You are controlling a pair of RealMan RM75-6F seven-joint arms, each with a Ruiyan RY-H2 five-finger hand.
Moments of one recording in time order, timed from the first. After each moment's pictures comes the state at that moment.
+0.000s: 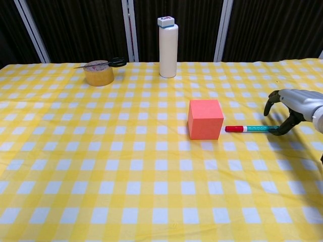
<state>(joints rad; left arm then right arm) -0.10 -1.09 -0.03 -1.65 1.48 1.44 0.04 0.61 -1.69 0.27 -1.23 -0.80 1.03 -0.51</state>
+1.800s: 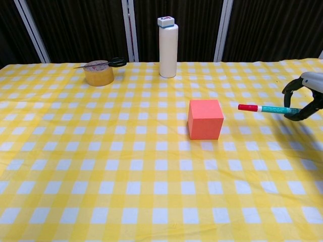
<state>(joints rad) -0.10 -1.08 -0.02 -1.66 1.47 1.43 0.04 0.56 -1.50 0.26 -1.35 -0.91 0.98 -0.30</state>
